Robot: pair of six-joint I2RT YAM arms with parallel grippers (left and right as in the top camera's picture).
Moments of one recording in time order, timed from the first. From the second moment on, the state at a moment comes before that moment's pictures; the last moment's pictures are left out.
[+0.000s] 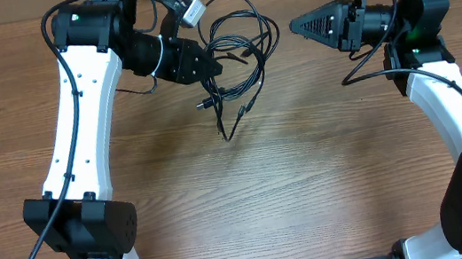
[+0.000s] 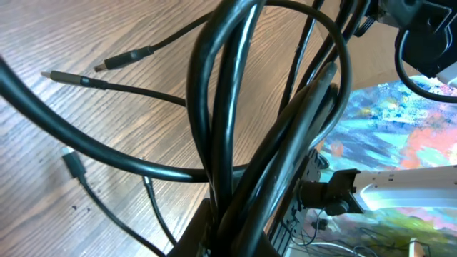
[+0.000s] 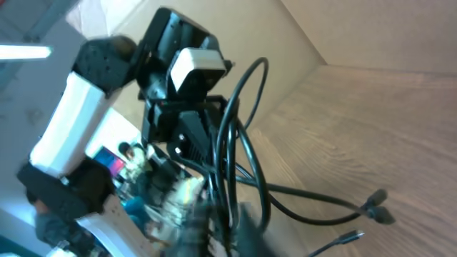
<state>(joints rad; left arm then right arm) -0.18 1.95 2.12 -1.46 0.89 0.27 -0.03 1.69 1.22 0.51 -1.42 0.77</state>
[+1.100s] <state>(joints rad) -0.17 1.95 2.12 -1.36 0.83 0.24 0.12 1.69 1.22 0.37 -1.48 0.78</state>
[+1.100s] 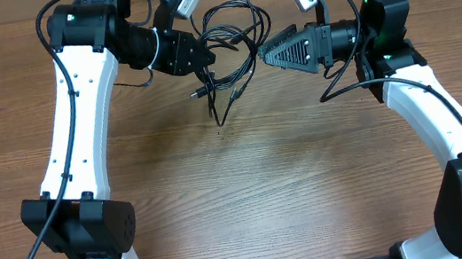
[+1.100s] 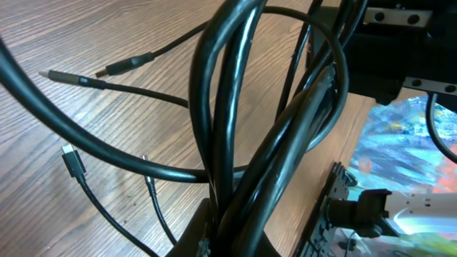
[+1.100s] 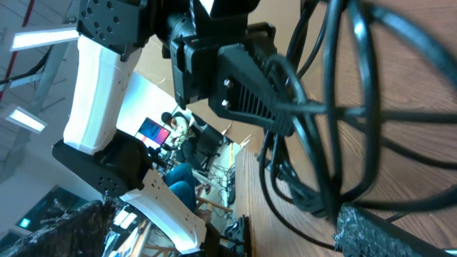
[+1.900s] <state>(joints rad) -0.17 1.95 2.12 -1.33 0.80 0.47 0.13 1.69 1.22 0.01 -1.27 0.53</state>
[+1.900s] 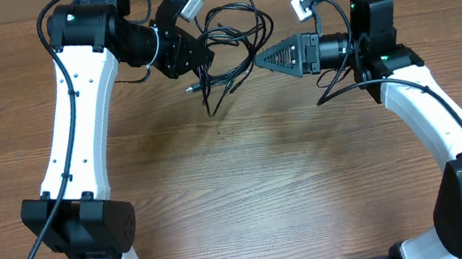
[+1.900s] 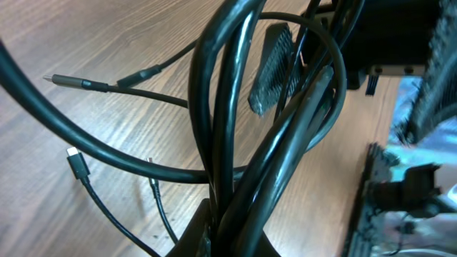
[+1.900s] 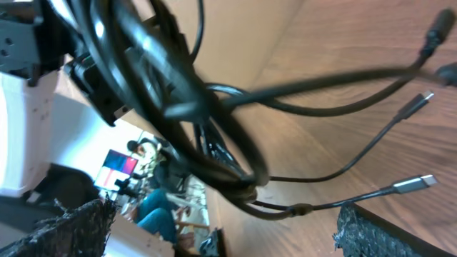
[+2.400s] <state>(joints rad) -0.21 1.95 2.12 -1.39 0.41 0.68 0.13 1.69 1.22 -0.03 -1.13 0.47</state>
